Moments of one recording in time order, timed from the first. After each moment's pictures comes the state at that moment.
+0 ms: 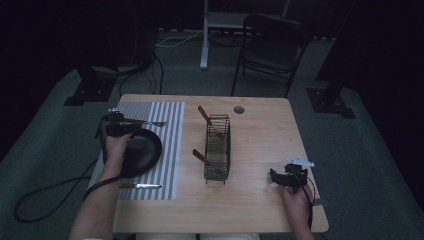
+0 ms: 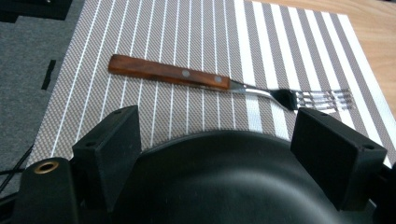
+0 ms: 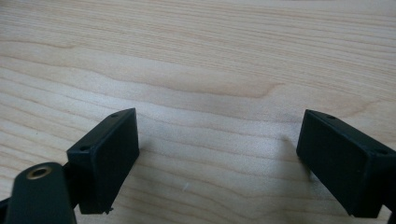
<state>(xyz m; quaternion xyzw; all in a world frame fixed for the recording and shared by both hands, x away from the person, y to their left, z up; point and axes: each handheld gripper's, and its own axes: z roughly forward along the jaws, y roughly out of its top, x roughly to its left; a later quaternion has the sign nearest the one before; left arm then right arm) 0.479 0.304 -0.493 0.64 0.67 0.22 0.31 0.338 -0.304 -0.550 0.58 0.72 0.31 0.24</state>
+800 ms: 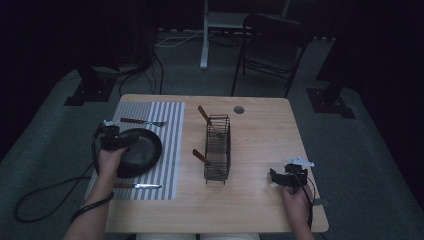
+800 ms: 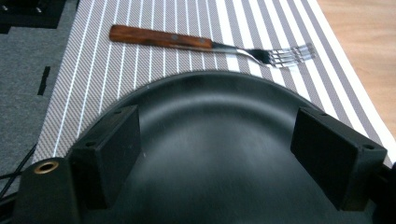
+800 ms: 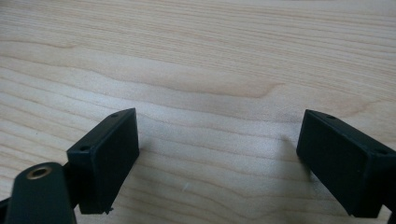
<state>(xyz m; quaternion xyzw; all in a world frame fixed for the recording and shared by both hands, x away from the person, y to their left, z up) 0.421 0.304 -0.489 0.66 0.64 0.22 0.33 0.338 -0.304 -0.550 0.58 0.72 0.31 0.24</state>
